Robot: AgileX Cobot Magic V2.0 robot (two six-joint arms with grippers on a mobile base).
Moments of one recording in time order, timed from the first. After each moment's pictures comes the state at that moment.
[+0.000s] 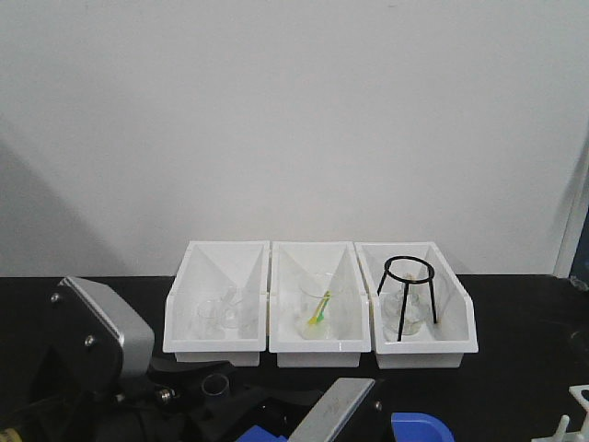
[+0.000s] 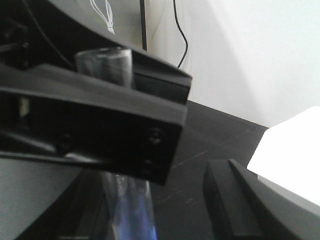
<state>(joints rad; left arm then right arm) -0.83 1.10 -0.76 -0.33 0.04 0.25 0.82 1.48 -0.61 -0.15 -0.78 0.15</state>
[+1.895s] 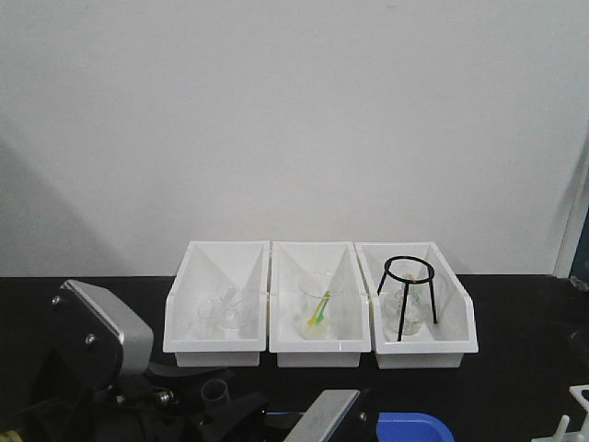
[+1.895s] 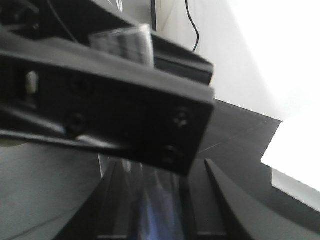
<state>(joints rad) -0.83 1.10 -0.76 -0.35 0.06 0.23 0.83 1.52 -0.62 -0.18 -0.81 0.18</state>
